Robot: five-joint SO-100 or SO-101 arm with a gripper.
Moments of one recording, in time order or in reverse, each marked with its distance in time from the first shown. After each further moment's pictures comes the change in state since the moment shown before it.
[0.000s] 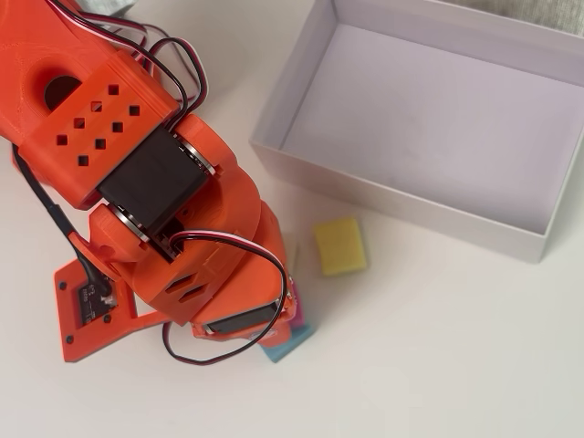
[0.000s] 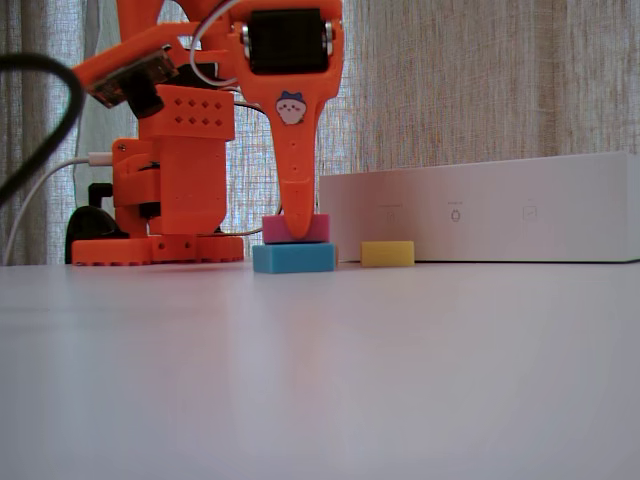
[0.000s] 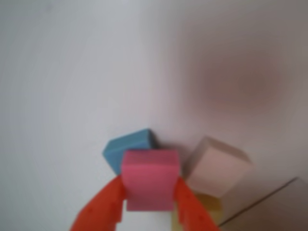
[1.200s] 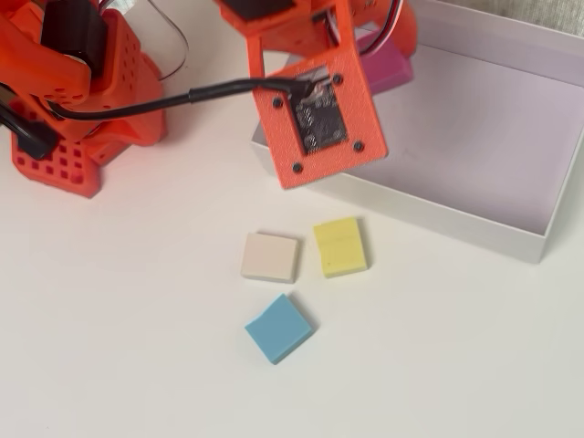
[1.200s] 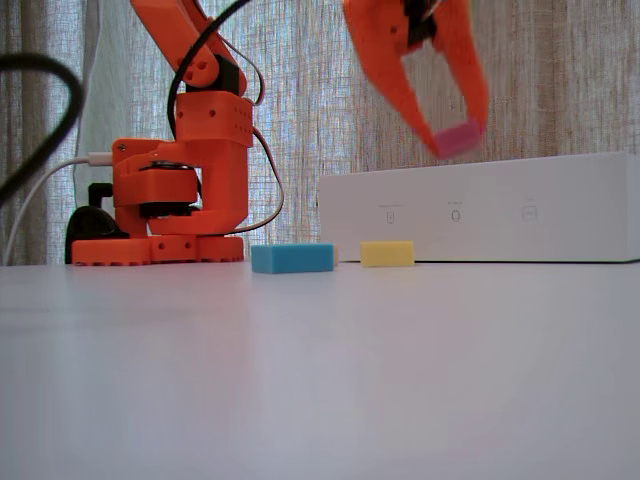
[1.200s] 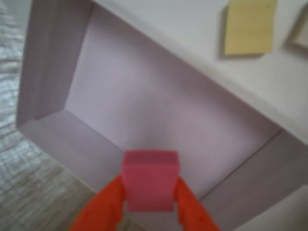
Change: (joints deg) arm -44.2 20.0 1.1 3.8 -38.5
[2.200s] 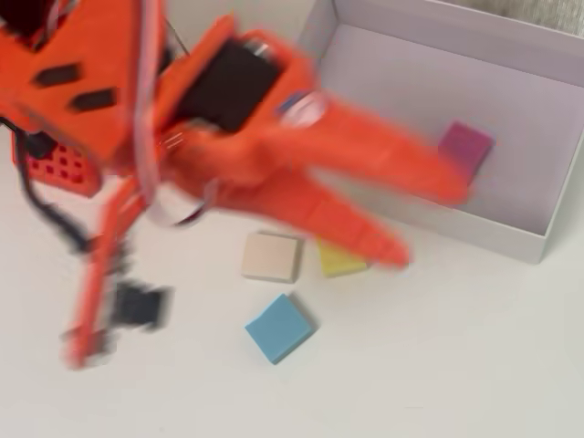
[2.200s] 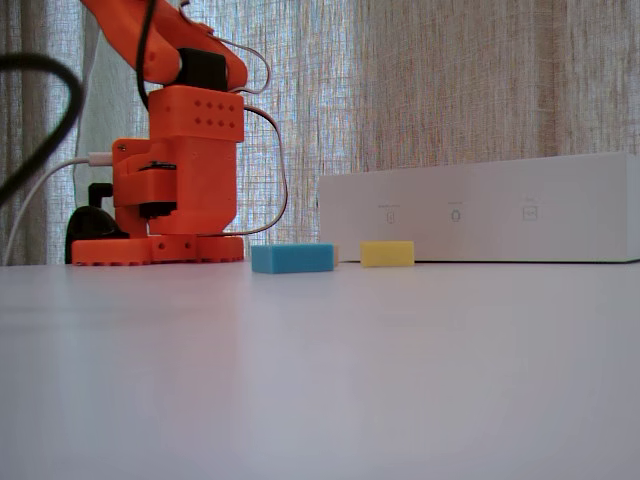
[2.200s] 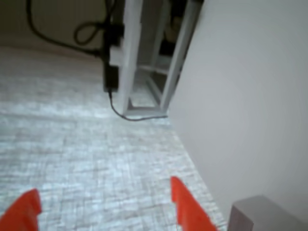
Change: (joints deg) arm 38.8 25.2 11.2 -36.2 -2.7
